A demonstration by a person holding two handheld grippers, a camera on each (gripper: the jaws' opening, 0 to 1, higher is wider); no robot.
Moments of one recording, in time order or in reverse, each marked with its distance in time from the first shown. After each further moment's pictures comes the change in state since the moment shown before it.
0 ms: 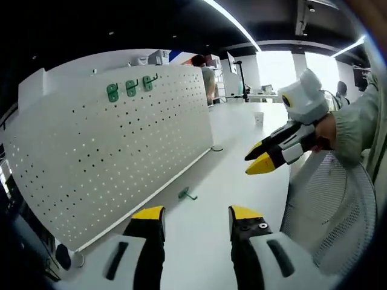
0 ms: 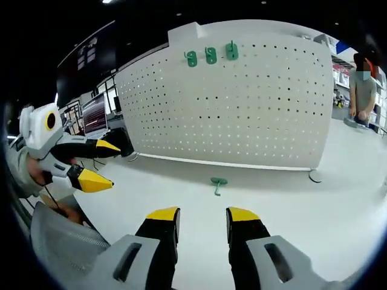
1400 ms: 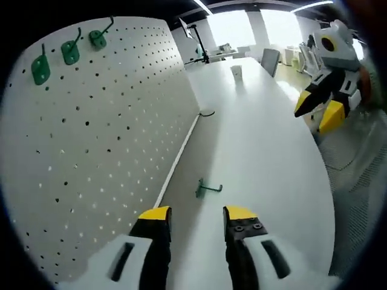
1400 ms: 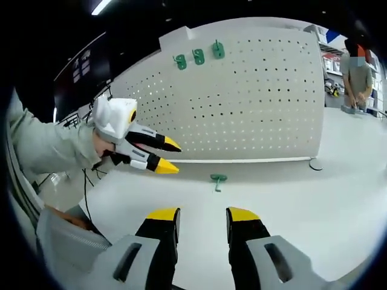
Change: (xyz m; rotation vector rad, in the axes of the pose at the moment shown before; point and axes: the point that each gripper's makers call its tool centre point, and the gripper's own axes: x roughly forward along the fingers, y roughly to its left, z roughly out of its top) left arm 0.133 0.056 -0.026 0.301 0.226 -0.227; right arm -0.007 -0.006 -0.008 0.091 -0.025 0.016
